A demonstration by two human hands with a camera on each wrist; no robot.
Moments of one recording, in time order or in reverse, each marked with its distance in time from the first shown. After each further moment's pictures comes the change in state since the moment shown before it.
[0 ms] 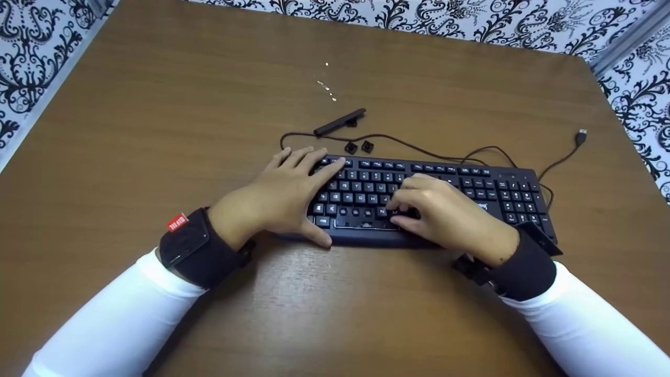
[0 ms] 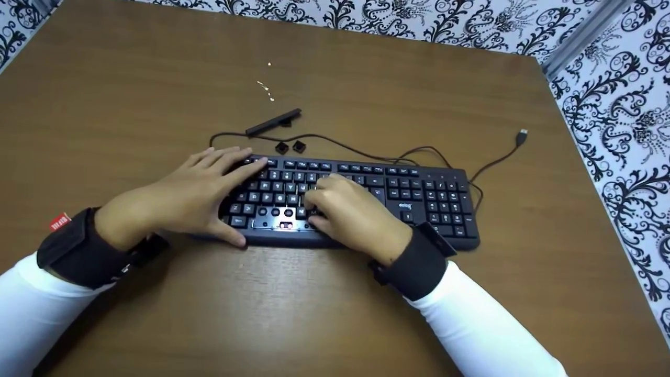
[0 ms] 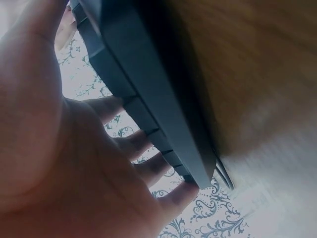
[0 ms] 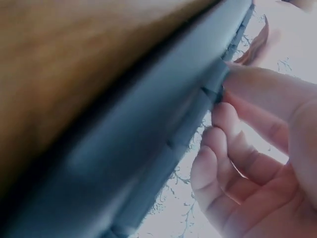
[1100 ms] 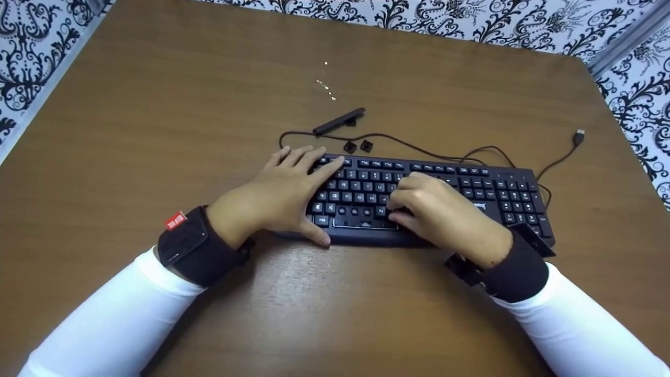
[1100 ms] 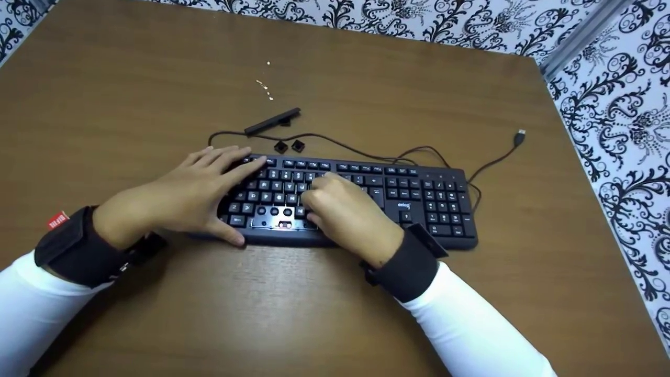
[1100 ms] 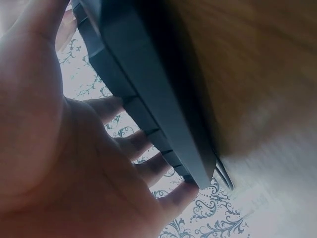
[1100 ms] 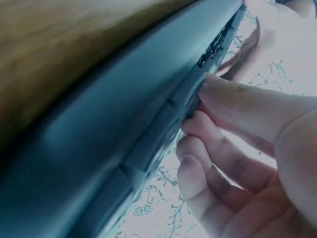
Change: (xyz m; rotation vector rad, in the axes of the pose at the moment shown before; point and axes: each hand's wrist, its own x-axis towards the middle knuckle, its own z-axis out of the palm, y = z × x) left_hand 0.001 -0.001 0.002 -0.004 0.016 0.014; right_hand 0.007 -0.009 -0.002 -0.091 -0.031 -0.006
